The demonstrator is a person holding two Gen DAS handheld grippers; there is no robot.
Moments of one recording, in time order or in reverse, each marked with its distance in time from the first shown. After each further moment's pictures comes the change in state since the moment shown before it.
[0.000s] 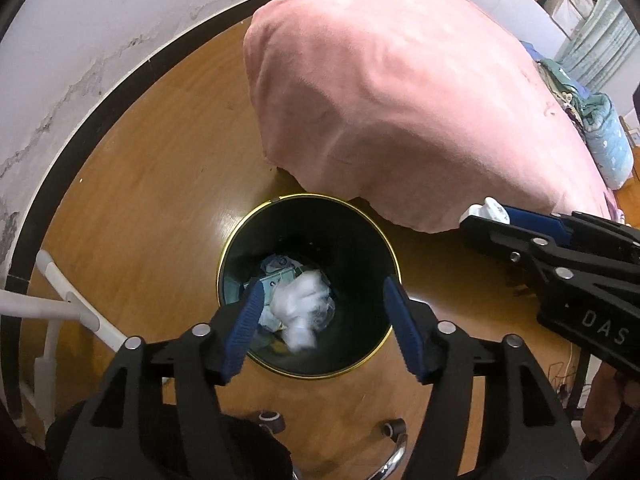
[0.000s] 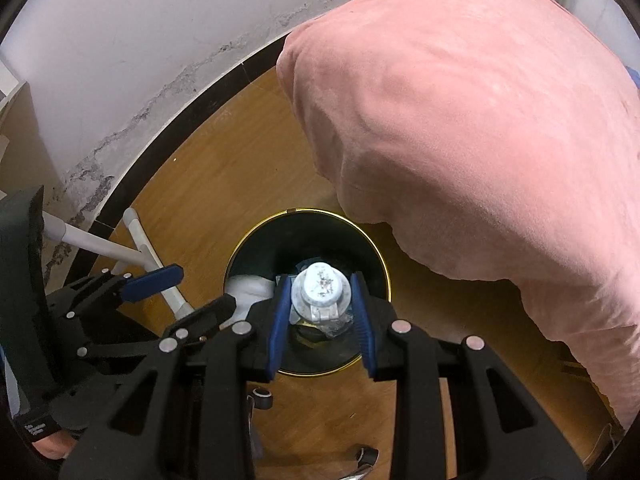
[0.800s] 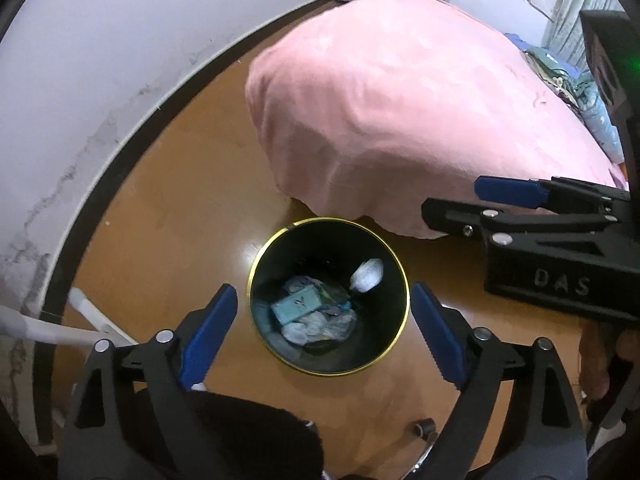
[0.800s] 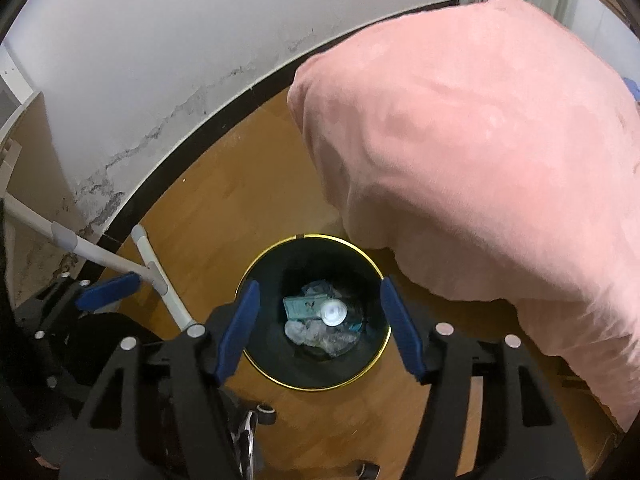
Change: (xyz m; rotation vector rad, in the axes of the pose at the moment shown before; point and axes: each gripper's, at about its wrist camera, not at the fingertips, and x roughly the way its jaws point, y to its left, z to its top) left arm -0.065 -0.015 -0.013 0.118 -0.099 0.086; right arm -0.027 0.003 0.007 -0.011 -0.096 0.014
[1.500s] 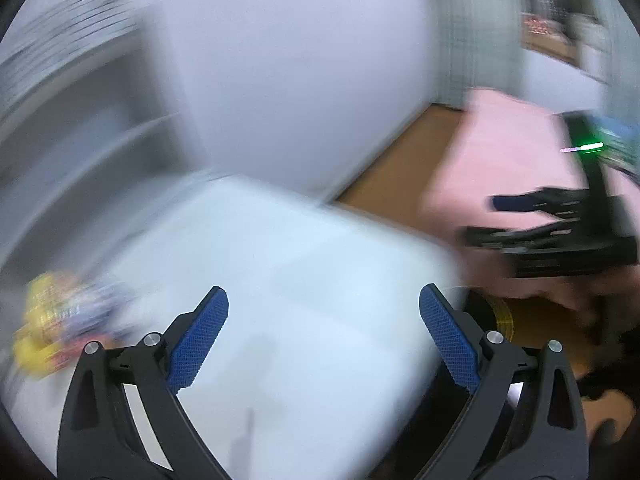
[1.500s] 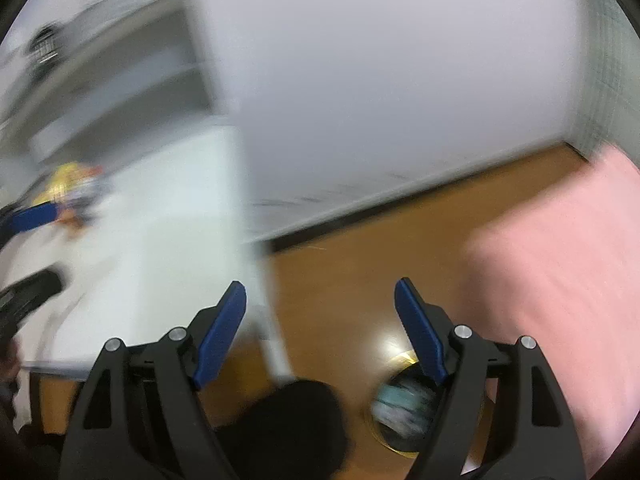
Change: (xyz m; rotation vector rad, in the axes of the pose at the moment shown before) left arm -0.347 0.168 -0.102 -0.137 -0.353 0.447; right arm -0.155 0.245 0.019 -0.449 -0.286 0.327
